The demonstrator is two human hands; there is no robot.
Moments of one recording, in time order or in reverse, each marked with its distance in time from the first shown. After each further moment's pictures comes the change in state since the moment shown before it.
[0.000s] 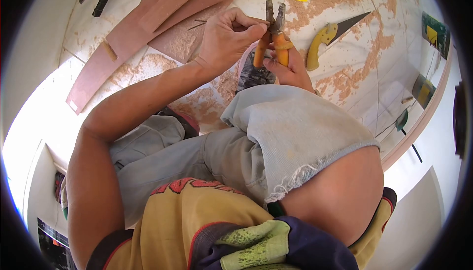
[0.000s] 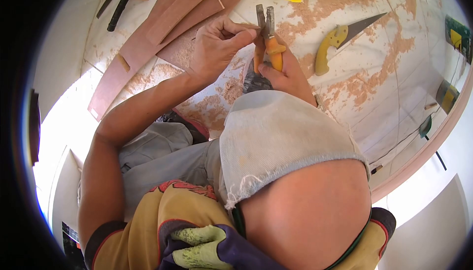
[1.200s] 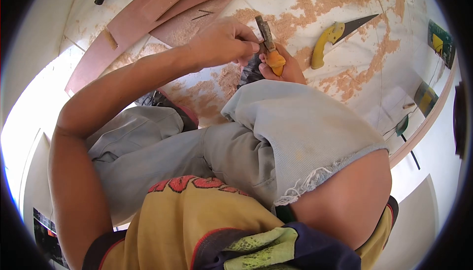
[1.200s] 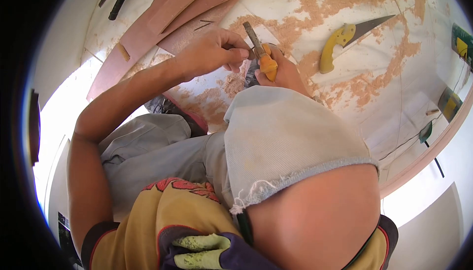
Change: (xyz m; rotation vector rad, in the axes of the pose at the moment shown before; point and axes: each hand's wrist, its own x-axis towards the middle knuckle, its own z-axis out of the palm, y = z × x) left_hand -0.012 0.026 -0.025 0.331 -0.400 -0.439; right_hand -0.005 0.021 0.001 -0.457 -0.073 0.025
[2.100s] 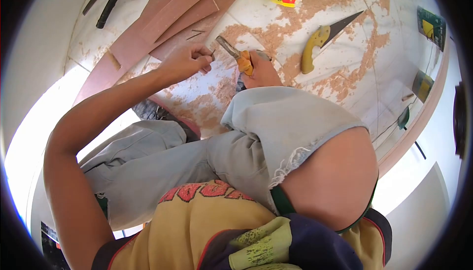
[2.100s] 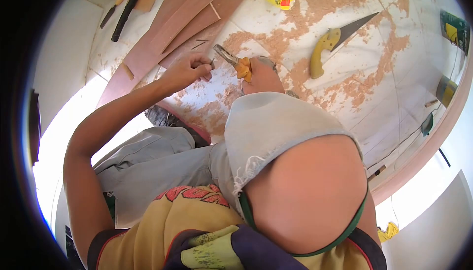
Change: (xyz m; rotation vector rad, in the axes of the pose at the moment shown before) left_hand -0.016 -0.045 -0.044 0.107 0.102 -0.057; right_hand 0.028 0.010 0.025 -0.271 0.065 0.021
